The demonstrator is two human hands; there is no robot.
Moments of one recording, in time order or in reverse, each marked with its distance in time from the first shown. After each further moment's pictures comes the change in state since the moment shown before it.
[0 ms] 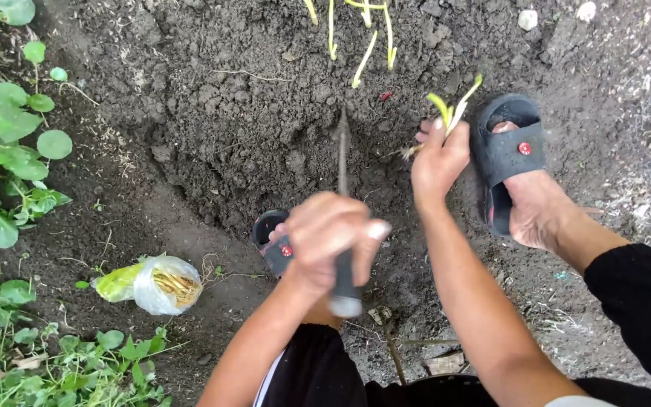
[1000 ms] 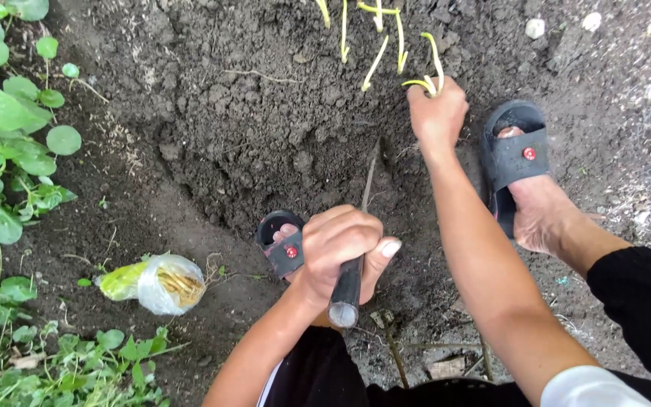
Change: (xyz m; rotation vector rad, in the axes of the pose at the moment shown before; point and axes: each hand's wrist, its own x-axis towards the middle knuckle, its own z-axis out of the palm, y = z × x) left_hand 0.001 0.018 -0.022 -0.049 -0.149 -0.044; right_hand 0.076 -0.040 0.033 -0.309 -0.258 0.151
